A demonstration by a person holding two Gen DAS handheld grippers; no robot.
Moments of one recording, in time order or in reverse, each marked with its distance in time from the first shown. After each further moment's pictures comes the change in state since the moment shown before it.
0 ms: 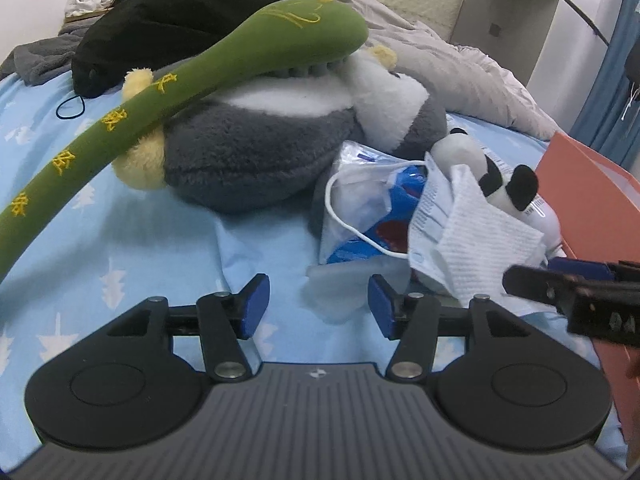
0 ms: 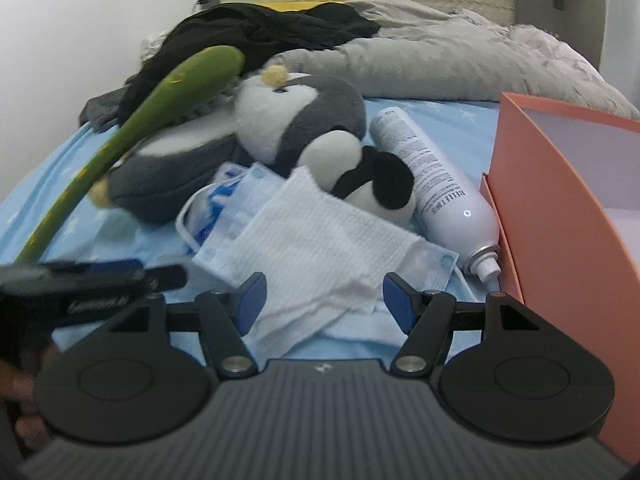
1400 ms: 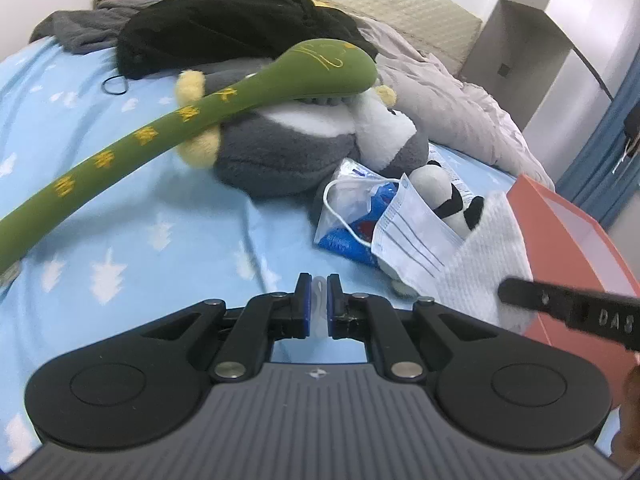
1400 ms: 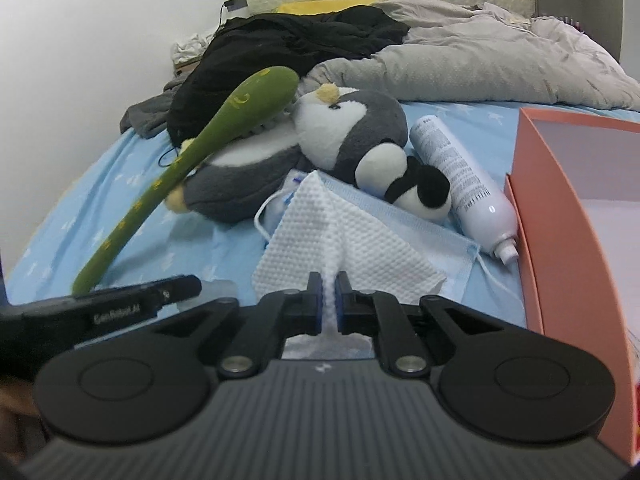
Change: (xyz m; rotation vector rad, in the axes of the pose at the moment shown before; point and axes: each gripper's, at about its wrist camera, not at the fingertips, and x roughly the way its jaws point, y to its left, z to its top) left arm -0.086 0.009 -0.018 -0.159 -0.028 -0.032; right arm -0.069 0.027 0.004 0.015 0.036 0.110
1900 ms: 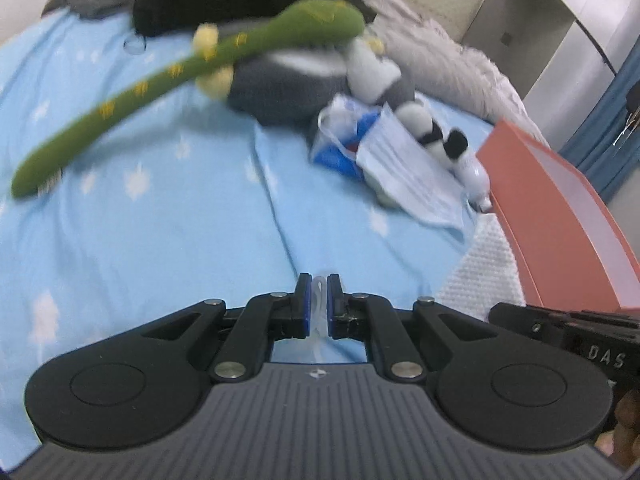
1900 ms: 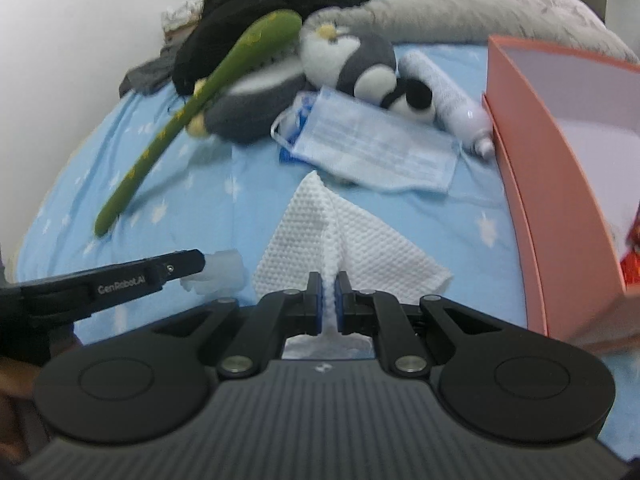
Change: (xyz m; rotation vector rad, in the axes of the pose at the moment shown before) left arm -0.056 -0.011 -0.054 -0.004 0.128 0.010; right arm -0.050 0.017 -0.060 0.050 0.144 -0.020
